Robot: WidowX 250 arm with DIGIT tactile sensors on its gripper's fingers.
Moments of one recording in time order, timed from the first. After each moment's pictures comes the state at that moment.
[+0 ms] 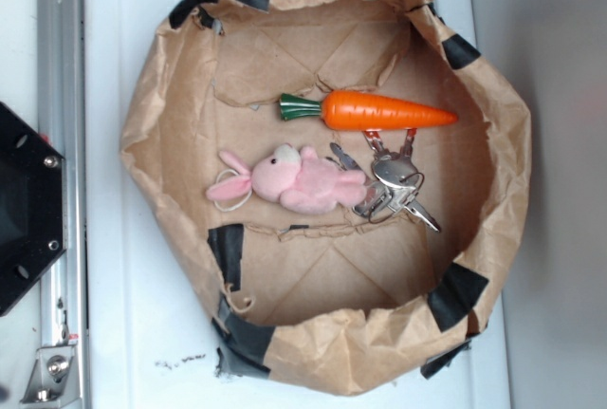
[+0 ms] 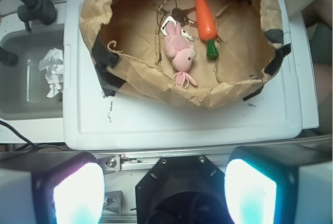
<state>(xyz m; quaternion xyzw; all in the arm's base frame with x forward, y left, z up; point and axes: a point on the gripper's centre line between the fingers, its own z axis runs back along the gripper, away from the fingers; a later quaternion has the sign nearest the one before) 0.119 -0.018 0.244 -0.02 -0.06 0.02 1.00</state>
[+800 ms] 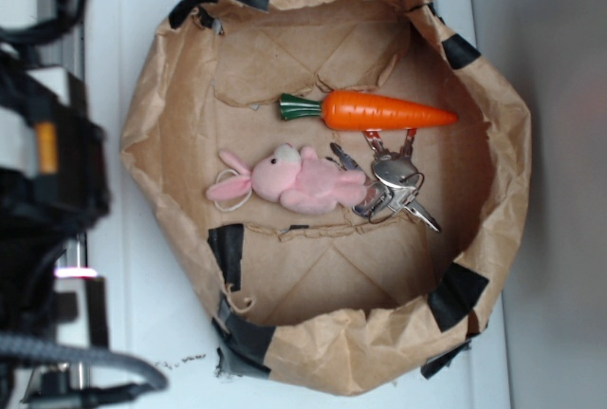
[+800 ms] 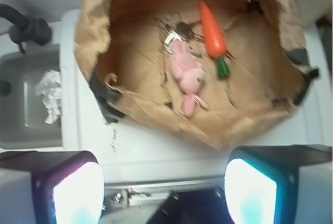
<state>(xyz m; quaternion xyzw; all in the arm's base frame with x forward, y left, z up) 0.164 -0.026 0.219 -0.04 -0.08 0.04 1.00</state>
